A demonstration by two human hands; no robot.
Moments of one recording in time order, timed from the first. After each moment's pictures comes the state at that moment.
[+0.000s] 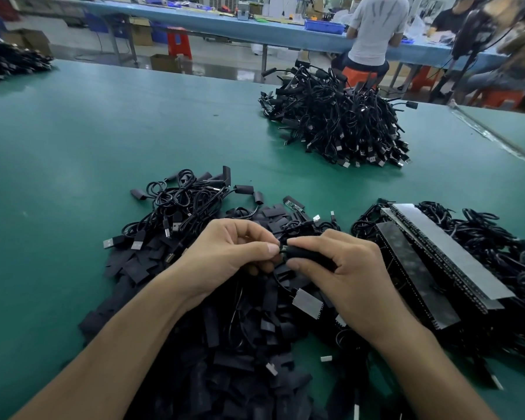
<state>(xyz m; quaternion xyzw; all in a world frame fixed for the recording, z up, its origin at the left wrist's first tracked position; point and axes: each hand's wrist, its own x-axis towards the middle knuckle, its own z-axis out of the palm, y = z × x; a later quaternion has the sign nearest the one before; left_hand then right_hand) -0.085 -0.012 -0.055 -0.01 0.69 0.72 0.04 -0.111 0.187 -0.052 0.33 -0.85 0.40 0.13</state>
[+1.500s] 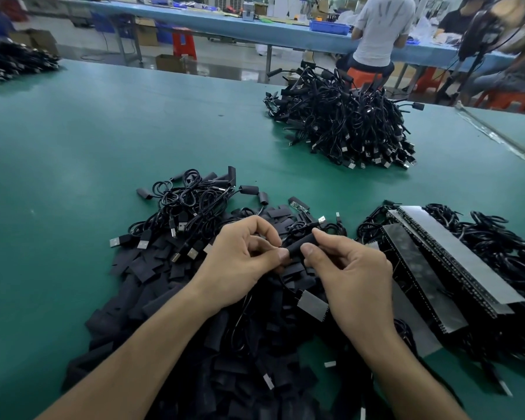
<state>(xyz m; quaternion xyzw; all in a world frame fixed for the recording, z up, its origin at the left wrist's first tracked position) -0.088 -0.003 -0.077 0.03 0.74 0.67 -0.06 -0.102 0.169 -0.070 0.09 -0.82 0.55 0.13</state>
